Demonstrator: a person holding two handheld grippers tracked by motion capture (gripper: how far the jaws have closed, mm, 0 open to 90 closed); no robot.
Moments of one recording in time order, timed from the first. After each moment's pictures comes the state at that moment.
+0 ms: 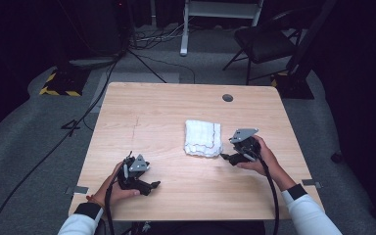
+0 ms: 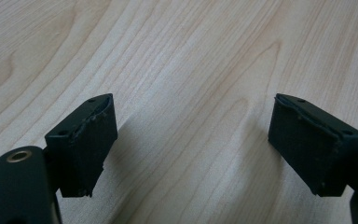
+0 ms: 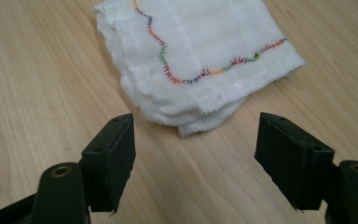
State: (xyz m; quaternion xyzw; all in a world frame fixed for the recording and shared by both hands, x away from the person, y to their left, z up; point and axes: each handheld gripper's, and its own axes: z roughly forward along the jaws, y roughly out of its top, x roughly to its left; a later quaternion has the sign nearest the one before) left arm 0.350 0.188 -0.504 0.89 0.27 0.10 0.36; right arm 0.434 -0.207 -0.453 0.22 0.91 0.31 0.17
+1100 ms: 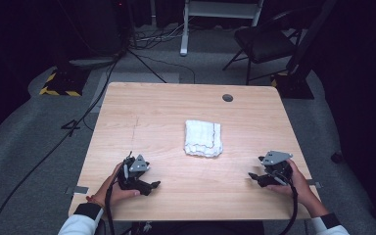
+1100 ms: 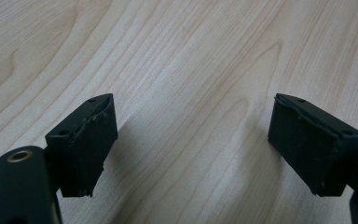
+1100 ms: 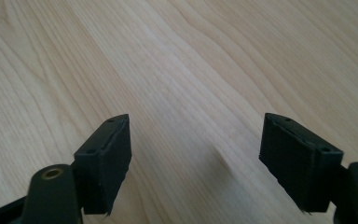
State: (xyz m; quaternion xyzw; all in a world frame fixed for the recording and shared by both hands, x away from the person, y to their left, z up) left arm 0.349 0.188 -0.503 0.89 0.28 0.10 0.36; right arm 0.374 -0.299 -0.480 0.26 0.90 0.30 0.20
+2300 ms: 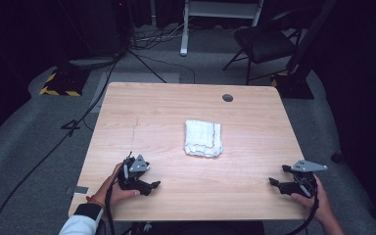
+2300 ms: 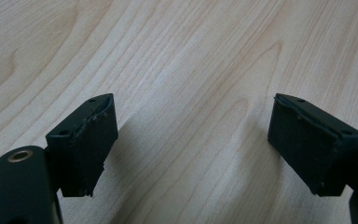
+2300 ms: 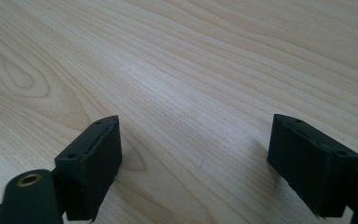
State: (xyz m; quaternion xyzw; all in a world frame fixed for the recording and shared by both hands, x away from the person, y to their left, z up) left arm 0.348 0.188 -0.504 0.89 0.28 0.11 0.36; right arm 0.349 -0.378 -0.504 0.40 0.82 0.36 0.18
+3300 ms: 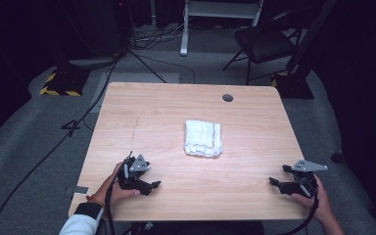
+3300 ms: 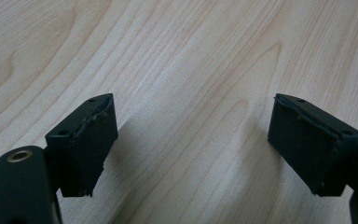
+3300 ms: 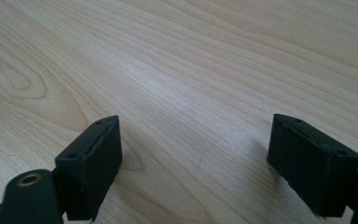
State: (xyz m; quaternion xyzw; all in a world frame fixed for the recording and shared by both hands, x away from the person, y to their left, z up) left arm 0.350 0.187 -0.504 0.89 0.27 0.10 0.36; right arm 0.348 -0.379 -0.504 0.40 0.82 0.36 0.18
